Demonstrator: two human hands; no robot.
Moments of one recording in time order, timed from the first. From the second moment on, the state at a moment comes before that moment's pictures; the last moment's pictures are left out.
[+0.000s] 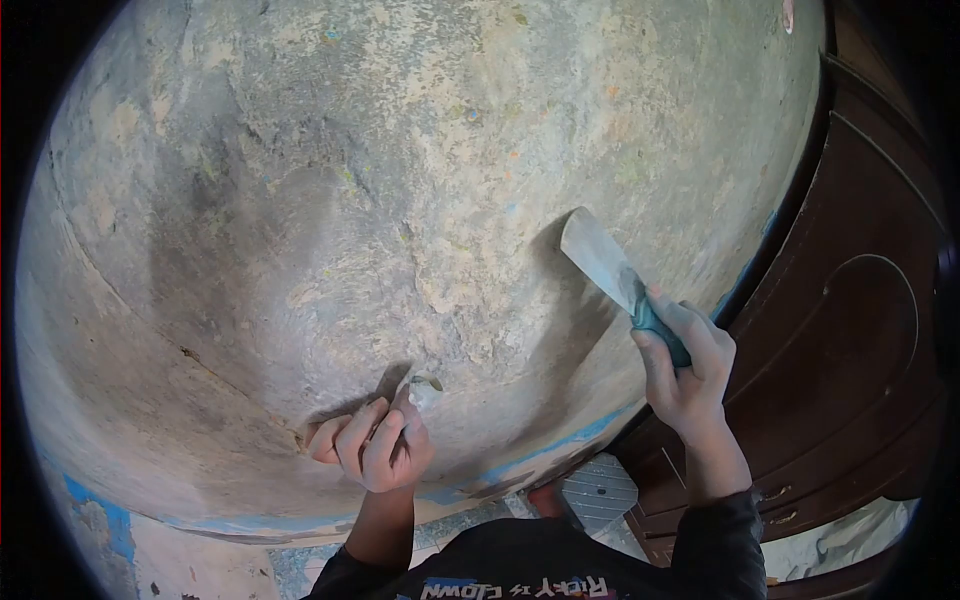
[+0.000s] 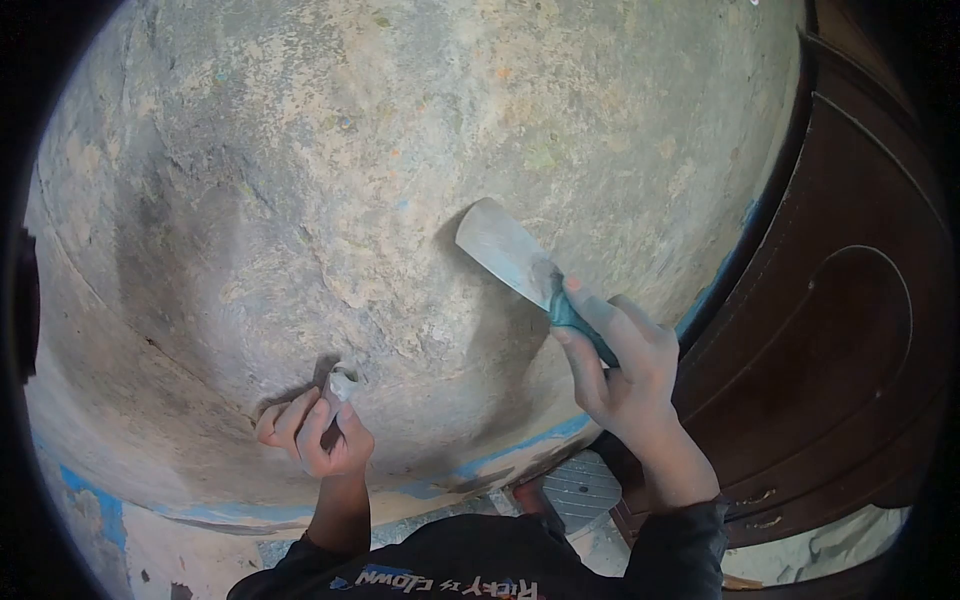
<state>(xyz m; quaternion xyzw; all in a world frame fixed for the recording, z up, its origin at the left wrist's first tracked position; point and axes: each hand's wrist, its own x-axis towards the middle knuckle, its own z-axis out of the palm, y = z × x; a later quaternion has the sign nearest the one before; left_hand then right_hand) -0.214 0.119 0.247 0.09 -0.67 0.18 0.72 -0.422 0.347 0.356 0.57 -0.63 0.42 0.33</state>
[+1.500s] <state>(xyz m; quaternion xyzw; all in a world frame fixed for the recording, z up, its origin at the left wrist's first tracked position) -0.213 0.119 0.246 0.10 -0.67 0.19 0.71 -0.423 0.332 0.355 0.63 -0.59 0.37 0.34</state>
